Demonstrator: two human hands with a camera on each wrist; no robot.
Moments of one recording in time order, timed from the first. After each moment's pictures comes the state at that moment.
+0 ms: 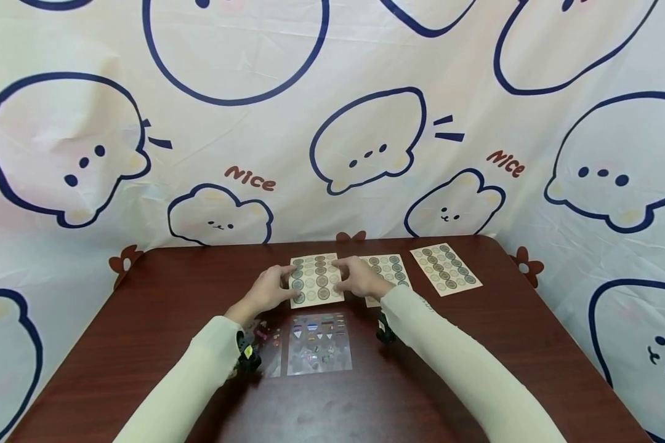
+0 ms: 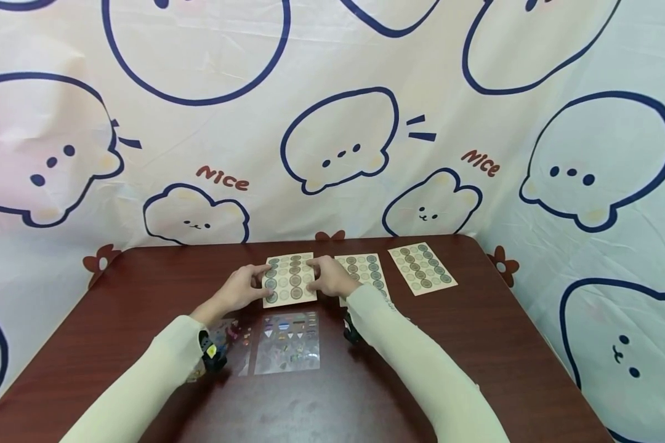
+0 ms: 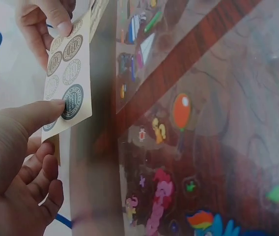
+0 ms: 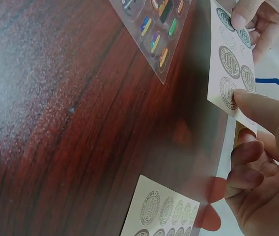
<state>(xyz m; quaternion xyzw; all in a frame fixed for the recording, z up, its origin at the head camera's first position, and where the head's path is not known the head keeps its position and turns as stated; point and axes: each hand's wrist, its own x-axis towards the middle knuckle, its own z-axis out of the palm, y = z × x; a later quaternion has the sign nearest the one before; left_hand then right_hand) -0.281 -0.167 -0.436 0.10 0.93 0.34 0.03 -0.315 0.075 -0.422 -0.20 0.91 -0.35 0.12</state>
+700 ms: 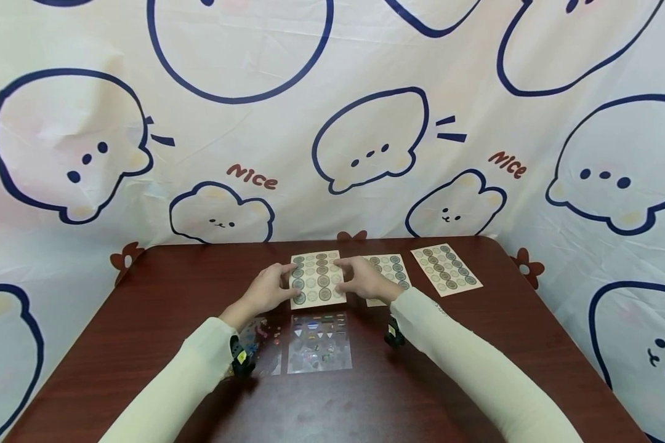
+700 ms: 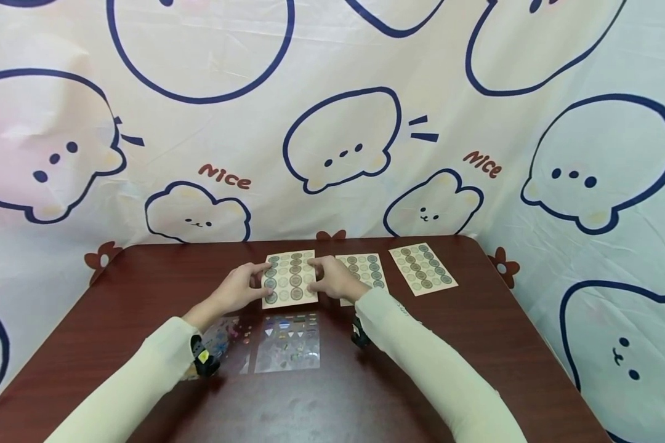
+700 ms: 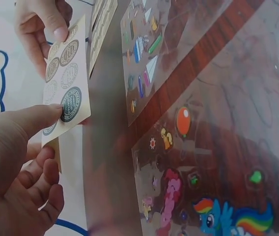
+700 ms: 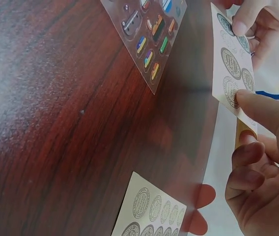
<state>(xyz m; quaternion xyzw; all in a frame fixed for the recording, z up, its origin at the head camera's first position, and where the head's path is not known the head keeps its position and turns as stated) -0.267 -0.166 -0.423 0.10 0.94 0.33 0.03 -0.303 0.083 -0.414 -0.23 0.91 -0.34 0.09</state>
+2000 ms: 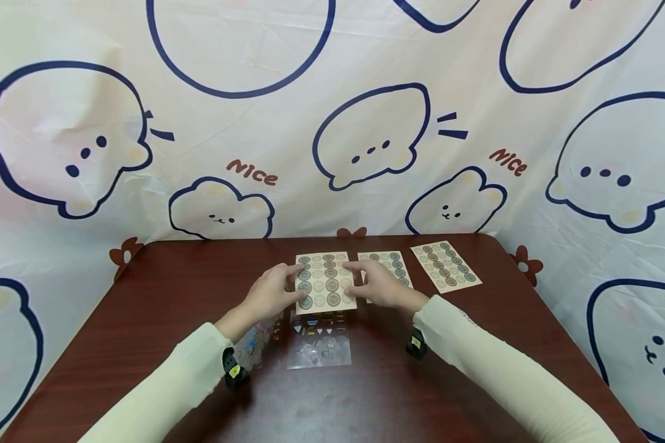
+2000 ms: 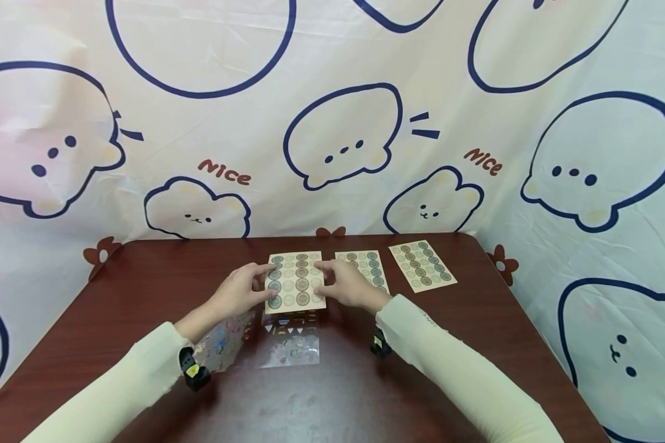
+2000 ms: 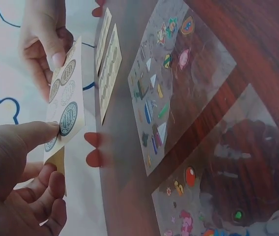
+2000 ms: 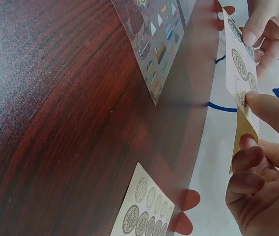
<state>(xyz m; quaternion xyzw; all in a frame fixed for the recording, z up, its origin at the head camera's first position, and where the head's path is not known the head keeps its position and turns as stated) -0.230 -0.148 -0.397 0.11 0.94 0.31 0.01 -0.272 0.110 -0.397 -0.27 0.90 -0.34 0.09</state>
